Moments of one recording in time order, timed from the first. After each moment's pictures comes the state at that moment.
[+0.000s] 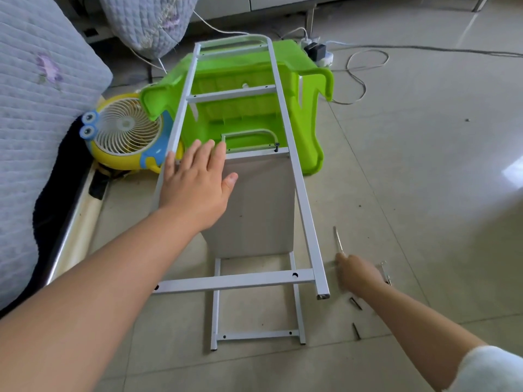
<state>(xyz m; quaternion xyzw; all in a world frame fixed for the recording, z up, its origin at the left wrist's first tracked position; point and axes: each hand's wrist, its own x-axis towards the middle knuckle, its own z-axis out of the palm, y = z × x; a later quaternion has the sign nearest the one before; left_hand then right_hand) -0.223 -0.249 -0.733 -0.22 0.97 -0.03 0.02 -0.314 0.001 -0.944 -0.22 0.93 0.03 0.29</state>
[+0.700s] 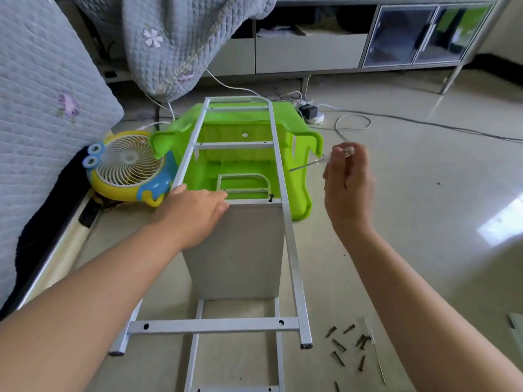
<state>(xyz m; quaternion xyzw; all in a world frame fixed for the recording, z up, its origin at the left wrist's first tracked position) -0.234 -0.261 -0.705 -0.16 0.98 -0.03 0.06 -0.357 -0.092 -0.718 -0.23 0.74 -0.61 -0.19</state>
